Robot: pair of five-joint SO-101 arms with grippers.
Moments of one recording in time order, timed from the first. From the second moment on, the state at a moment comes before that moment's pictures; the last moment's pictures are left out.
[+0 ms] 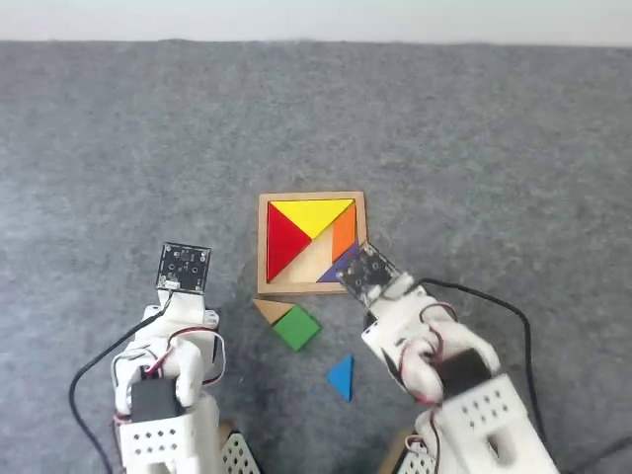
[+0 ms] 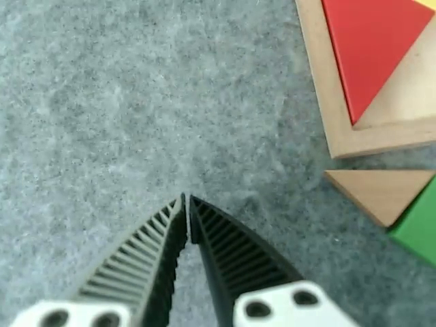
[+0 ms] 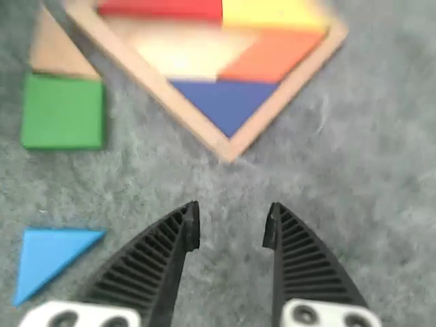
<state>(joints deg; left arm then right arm) -13.7 -102.5 97.1 71.2 -8.9 -28.0 -68.2 79.5 52.8 20.2</state>
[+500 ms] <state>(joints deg) -13.7 -102.5 97.1 71.2 -8.9 -25.9 -45.3 53.8 68.8 26.7</state>
